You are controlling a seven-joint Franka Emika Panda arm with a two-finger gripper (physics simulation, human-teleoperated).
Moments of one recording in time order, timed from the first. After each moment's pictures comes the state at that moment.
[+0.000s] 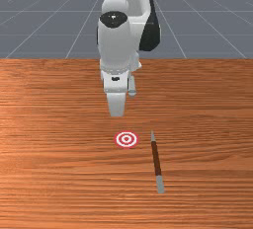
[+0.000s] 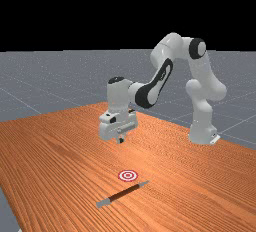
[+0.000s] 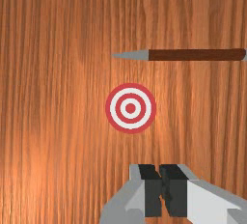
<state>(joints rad) -0.04 0.47 -0.01 -1.82 0.00 2.22 -0.88</state>
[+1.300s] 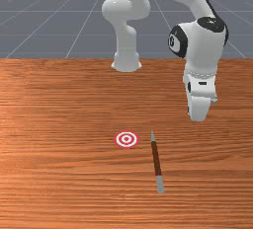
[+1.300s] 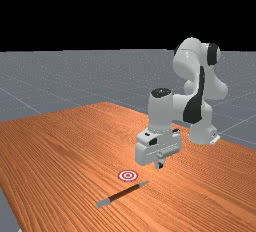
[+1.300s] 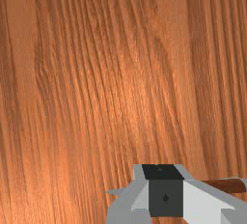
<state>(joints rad) 0.28 0.59 0.05 -1.67 -0.03 2.23 -0.33</state>
